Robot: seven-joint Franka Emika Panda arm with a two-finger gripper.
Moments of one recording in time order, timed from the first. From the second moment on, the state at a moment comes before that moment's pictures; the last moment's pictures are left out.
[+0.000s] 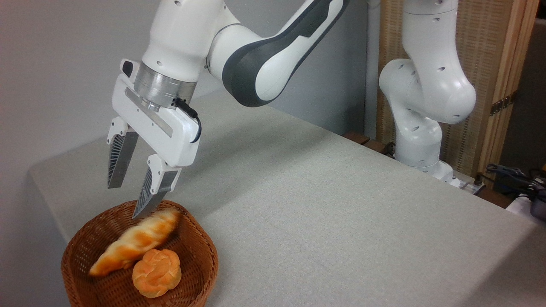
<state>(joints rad) -0.20 0.05 0.05 -1.95 -0.23 2.54 0.66</state>
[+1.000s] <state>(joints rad) -0.20 -0.02 0.06 -1.80 -0.02 1.84 0.57</state>
